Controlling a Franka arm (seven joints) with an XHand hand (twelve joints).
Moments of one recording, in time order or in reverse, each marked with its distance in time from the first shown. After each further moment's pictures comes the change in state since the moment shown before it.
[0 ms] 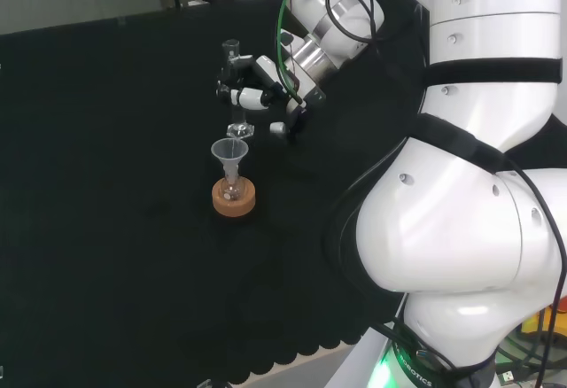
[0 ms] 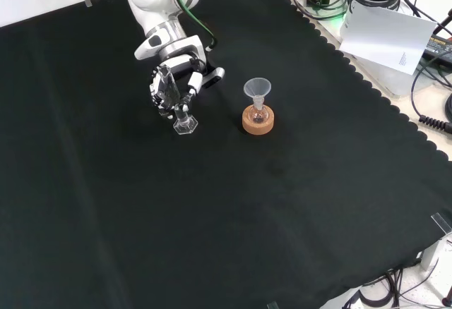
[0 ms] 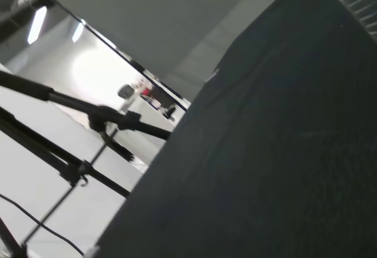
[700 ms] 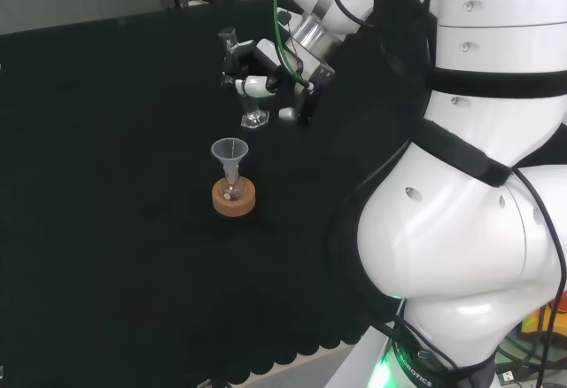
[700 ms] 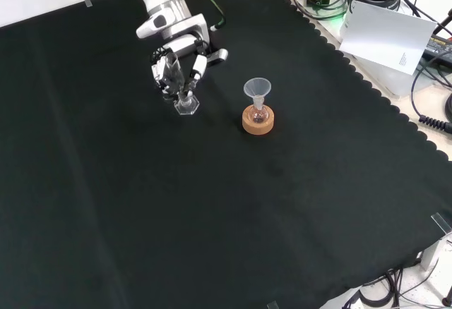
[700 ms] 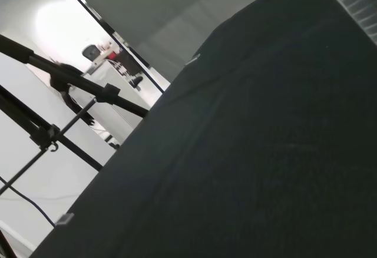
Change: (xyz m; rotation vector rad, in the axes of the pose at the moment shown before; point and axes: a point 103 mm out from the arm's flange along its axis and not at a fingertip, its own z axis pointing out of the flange) arm 0.034 -0.012 -0.036 0.069 -0.165 0.003
